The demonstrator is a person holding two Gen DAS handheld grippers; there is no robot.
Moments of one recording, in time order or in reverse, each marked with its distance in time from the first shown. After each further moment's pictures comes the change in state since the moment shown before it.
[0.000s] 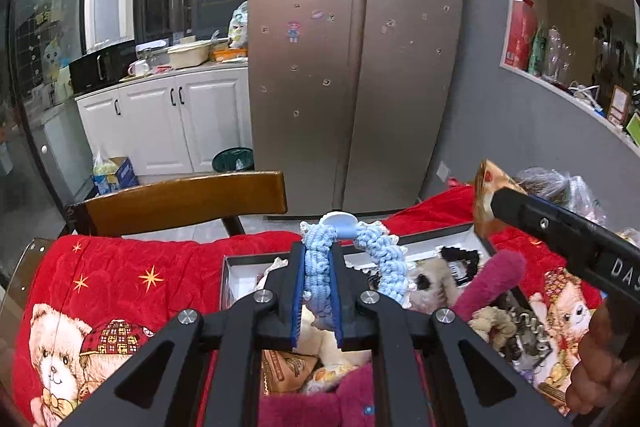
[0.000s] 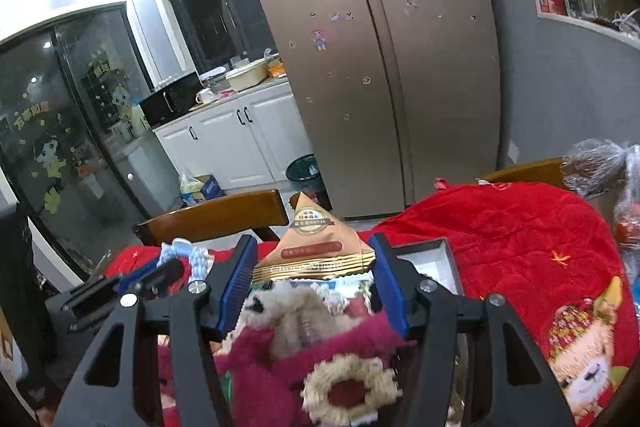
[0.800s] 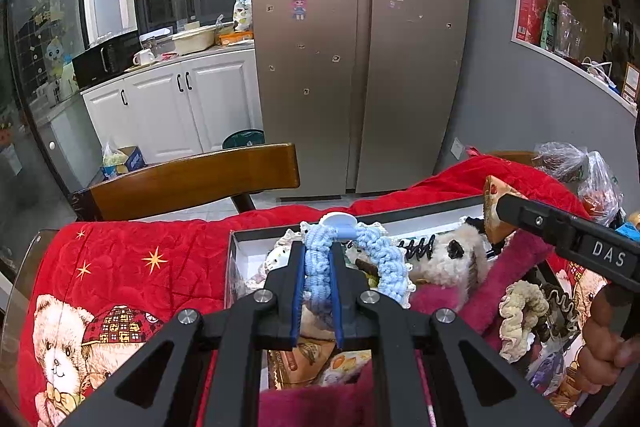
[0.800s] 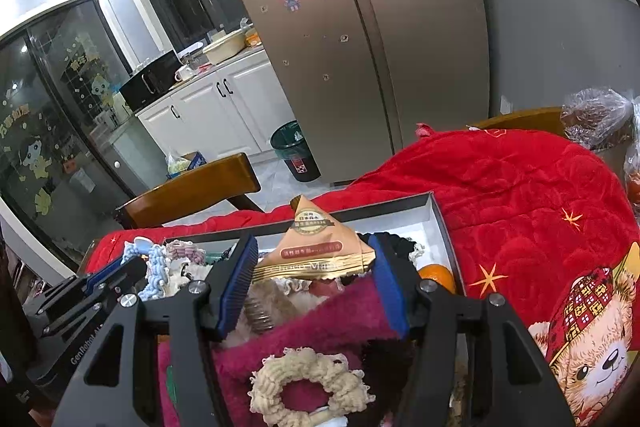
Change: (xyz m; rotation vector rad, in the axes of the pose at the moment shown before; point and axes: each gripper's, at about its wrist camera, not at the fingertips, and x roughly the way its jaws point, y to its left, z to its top) left arm 0.013 0.003 -0.013 0.030 0.056 0.038; right arm 0.048 -0.037 -0.020 0.068 0.121 -0.046
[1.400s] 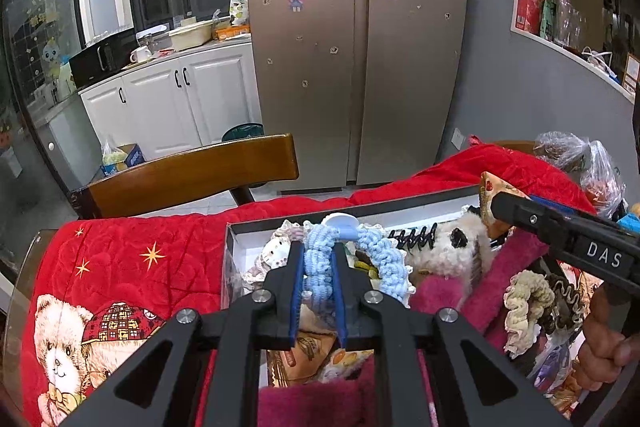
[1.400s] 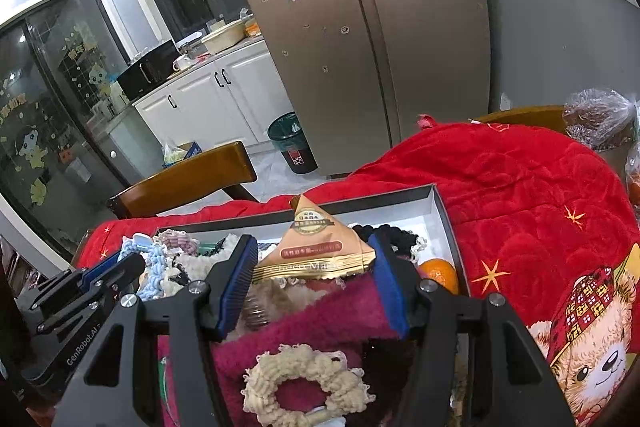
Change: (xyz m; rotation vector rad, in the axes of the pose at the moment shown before) left arm 0.005 -0.002 -0.003 0.024 0.030 0.011; right arm 0.006 0.010 -0.006 -0.022 0.027 -0.014
